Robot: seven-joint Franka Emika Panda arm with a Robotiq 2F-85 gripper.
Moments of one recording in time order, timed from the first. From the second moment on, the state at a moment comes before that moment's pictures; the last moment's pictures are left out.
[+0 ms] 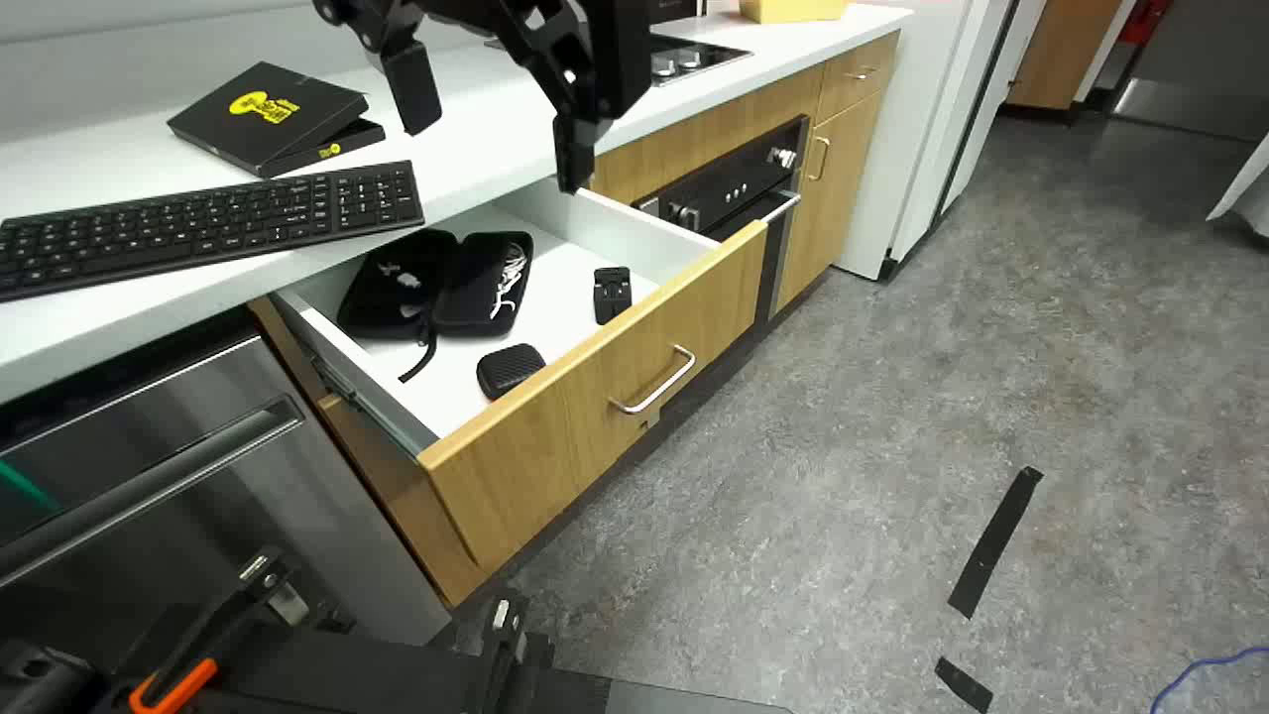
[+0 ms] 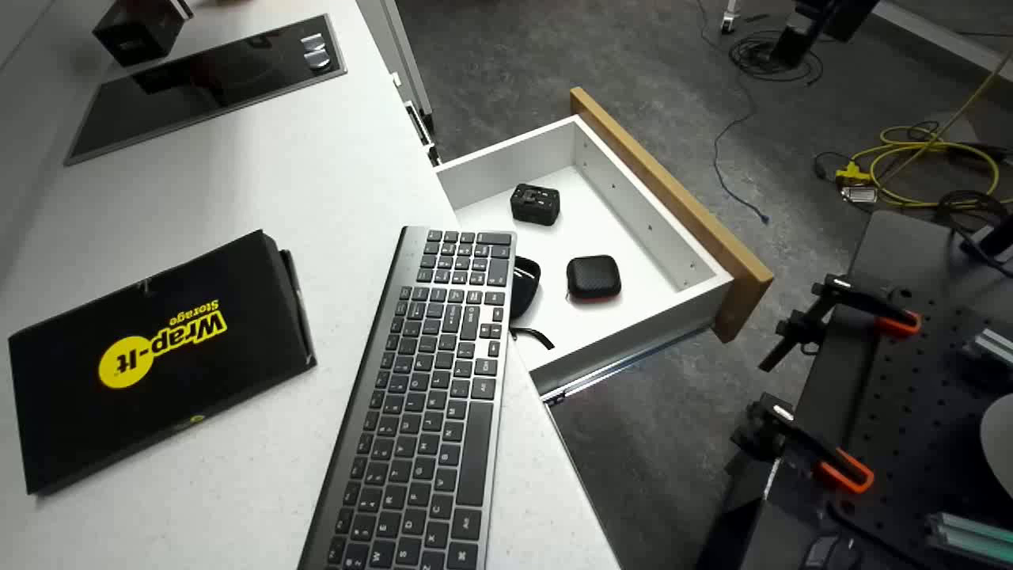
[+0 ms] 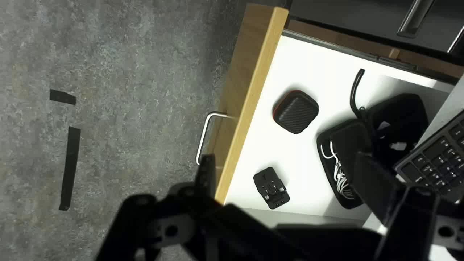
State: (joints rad) arm -0.15 -0.72 -0.26 -2.81 -0.01 2.26 -0.08
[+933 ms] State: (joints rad) arm -0.15 -0.64 -0.25 -2.80 0.00 2.41 0.00
